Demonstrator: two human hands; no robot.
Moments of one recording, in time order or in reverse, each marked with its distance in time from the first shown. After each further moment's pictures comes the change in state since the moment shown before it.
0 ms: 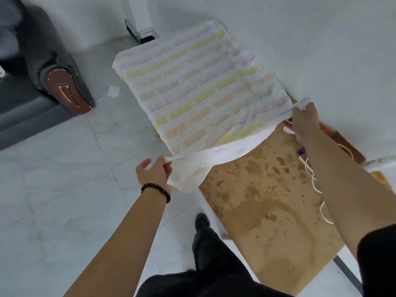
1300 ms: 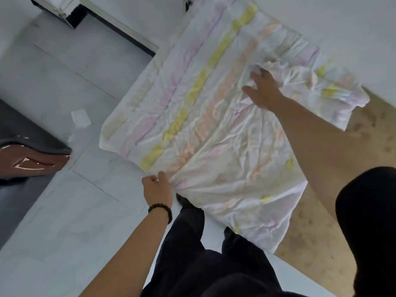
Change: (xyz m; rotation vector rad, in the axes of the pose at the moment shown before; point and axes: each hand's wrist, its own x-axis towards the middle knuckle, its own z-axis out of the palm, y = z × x) left_hand 0.417 0.195 0.224 1.125 -0.104 0.122; right_hand 0.241 -0.125 0.424 -0.853 -0.282 -0.024
